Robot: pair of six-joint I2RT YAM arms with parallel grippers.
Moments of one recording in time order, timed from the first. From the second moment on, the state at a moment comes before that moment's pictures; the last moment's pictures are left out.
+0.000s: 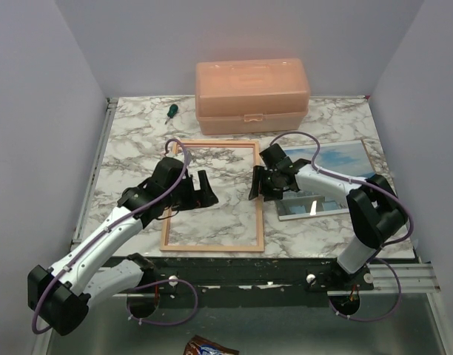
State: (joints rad) left arm -0.59 0.95 0.82 -0.62 0.14 -0.69; right arm 0.62 1.68 1.03 -0.44 -0.08 0.66
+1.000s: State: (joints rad) left arm -0.68 1.11 0.82 -0.37 0.28 -0.77; right arm 0.57 1.63 1.00 -0.38 -0.19 0.65
